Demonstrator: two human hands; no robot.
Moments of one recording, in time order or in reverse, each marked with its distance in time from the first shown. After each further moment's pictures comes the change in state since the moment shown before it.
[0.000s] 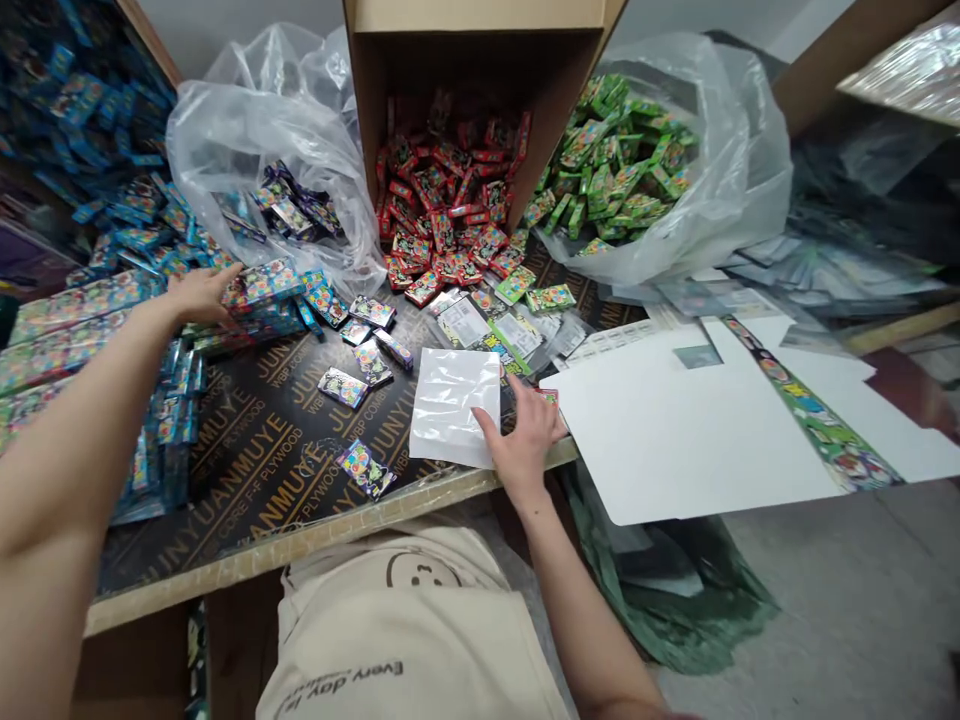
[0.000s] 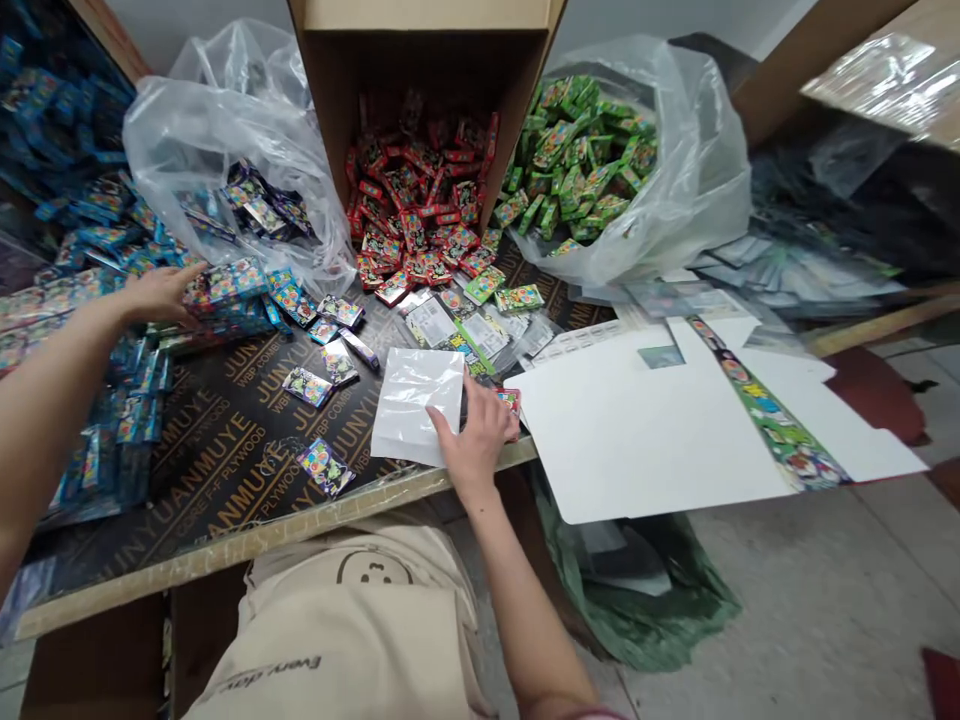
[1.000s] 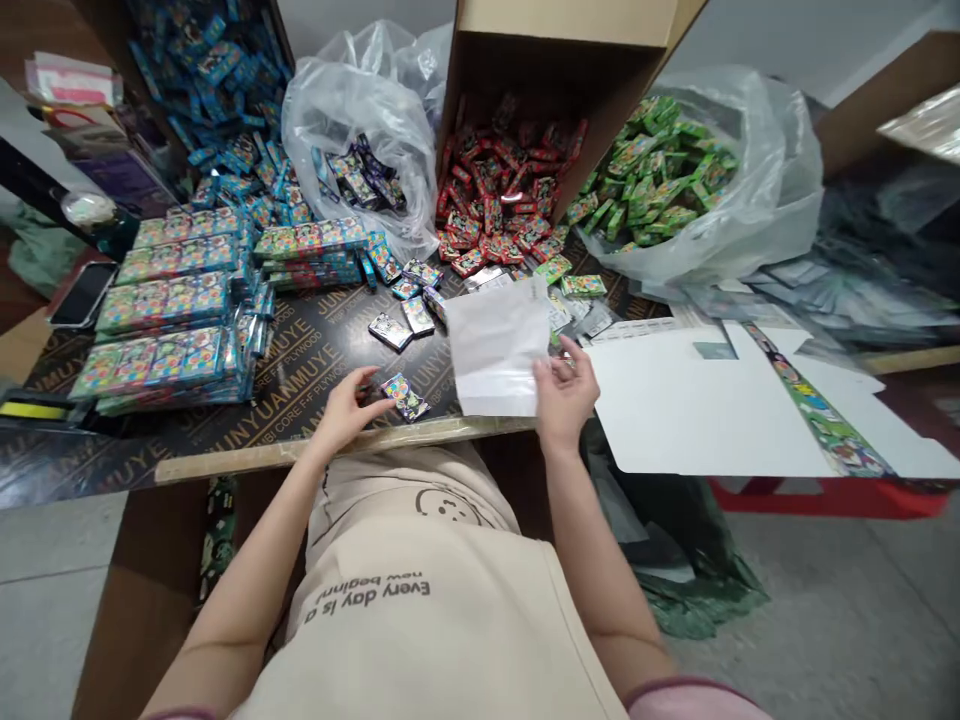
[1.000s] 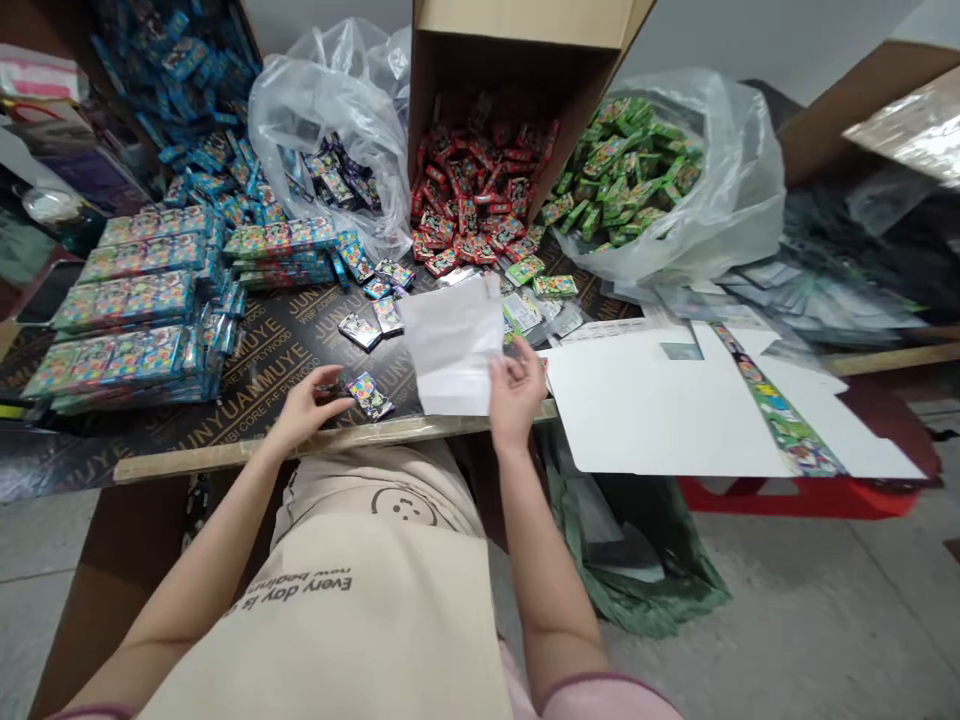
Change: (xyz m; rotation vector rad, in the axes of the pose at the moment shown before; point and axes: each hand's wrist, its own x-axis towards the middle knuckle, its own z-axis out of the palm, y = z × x) left_hand -0.279 0.163 0.087 -1.233 0.130 -0.037; right_hand -0.023 -0.015 -0.017 0.591 0.053 0.074
